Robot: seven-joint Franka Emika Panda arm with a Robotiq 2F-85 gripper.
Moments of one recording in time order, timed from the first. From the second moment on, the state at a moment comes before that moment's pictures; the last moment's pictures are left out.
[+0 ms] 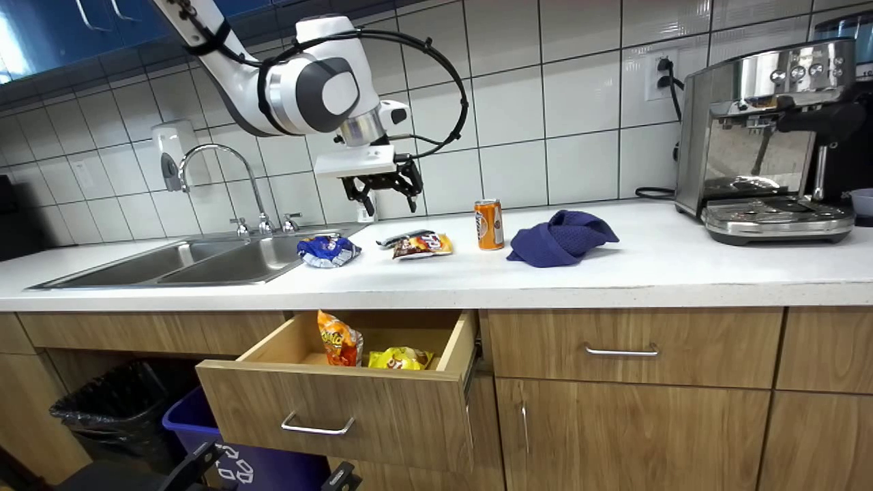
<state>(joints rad) -0.02 0.17 0.01 -2.25 0.18 2.87 -0.34</state>
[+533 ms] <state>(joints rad) -0.03 0.31 -0.01 -2.11 0.15 2.92 -0.34</state>
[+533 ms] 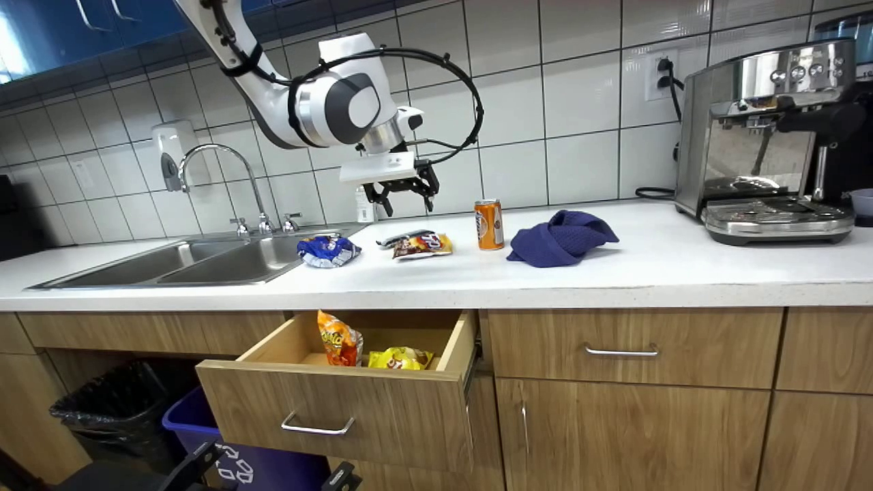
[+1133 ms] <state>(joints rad) -0.06 0.47 0.03 -1.96 0.16 2.94 -0.36</state>
